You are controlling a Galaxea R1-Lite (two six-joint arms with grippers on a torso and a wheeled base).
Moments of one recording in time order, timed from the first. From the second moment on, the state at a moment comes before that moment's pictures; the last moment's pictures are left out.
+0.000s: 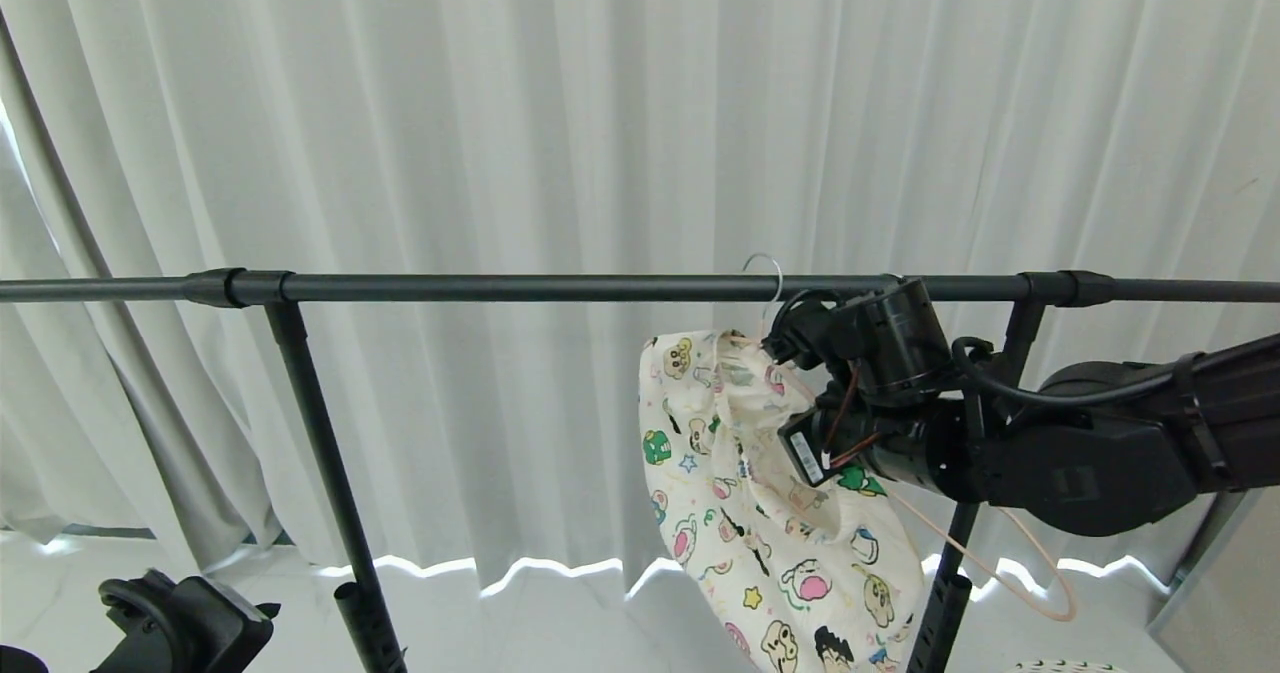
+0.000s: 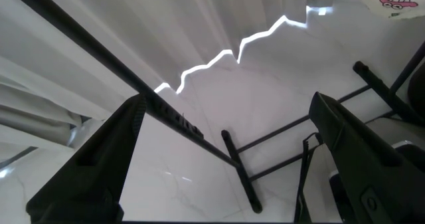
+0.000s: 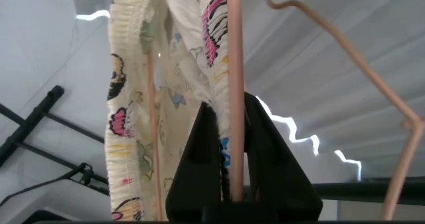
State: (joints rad) left arm -0.54 1.01 -0.10 -0.32 0.22 0.21; right arm 0.77 1.88 -1.12 -0.14 -0.36 -0.03
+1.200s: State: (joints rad) left arm -0.54 0.99 -0.10 -0.33 0.22 0.21; right arm 0.80 1.82 -1.10 -0.15 -0.34 0.03
